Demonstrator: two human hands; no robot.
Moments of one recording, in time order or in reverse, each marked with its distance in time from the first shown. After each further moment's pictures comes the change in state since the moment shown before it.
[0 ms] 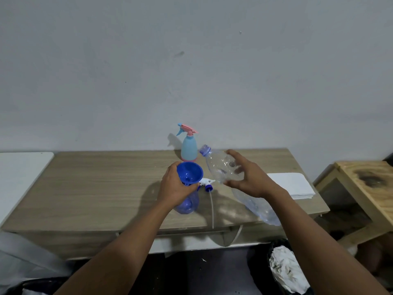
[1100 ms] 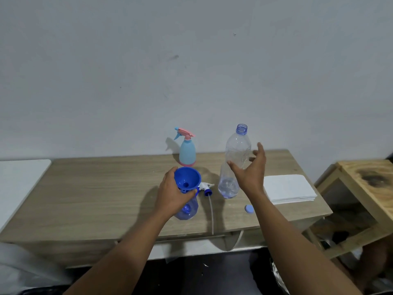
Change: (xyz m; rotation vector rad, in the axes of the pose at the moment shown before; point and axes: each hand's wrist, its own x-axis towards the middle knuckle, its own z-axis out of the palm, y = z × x) left_hand 0.001 -0.008 0.004 -0.016 -0.028 -0.014; right_hand 0.039 0.024 0.032 0.399 0.709 0.285
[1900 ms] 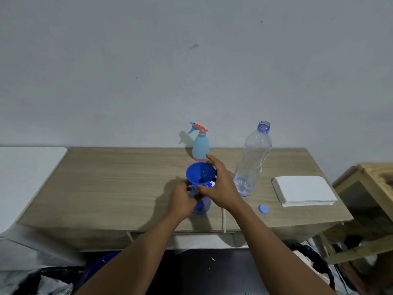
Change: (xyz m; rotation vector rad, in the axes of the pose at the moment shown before) left_hand -0.001 -0.036 0.015 -0.063 -0.054 -0.214; right_hand -0.070 -0.023 0.073 0.065 -0.654 -0.166
